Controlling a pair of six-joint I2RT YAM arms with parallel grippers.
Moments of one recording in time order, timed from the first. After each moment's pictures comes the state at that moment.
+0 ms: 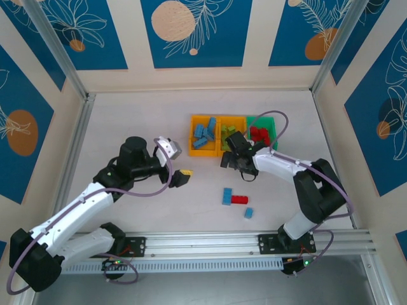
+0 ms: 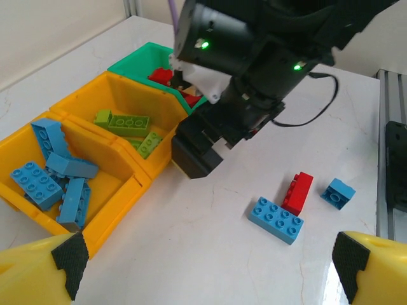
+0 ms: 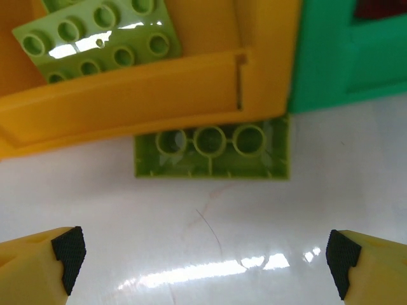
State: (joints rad) left arm -0.61 0.98 0.77 -0.23 0.49 0.18; right arm 0.55 1.60 0.95 -0.55 0.20 0.76
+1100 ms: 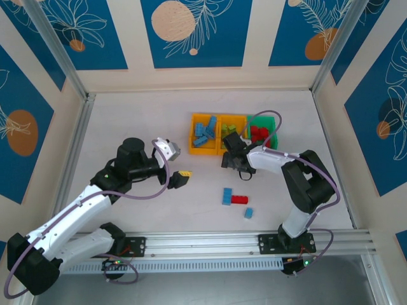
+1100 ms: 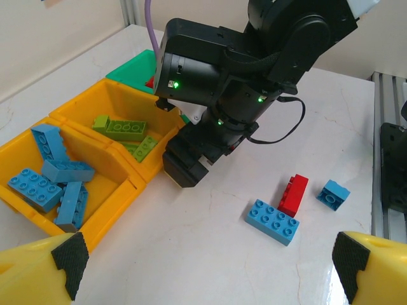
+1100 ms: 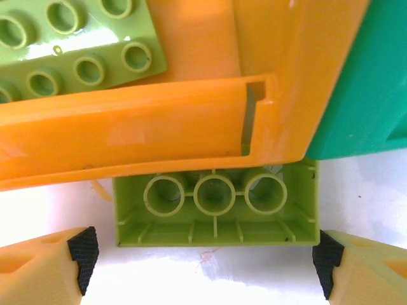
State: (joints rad) left arm -0.61 0.94 0.77 -0.24 0.49 0.19; right arm 0.55 1.70 0.95 -0.48 0.27 0.71
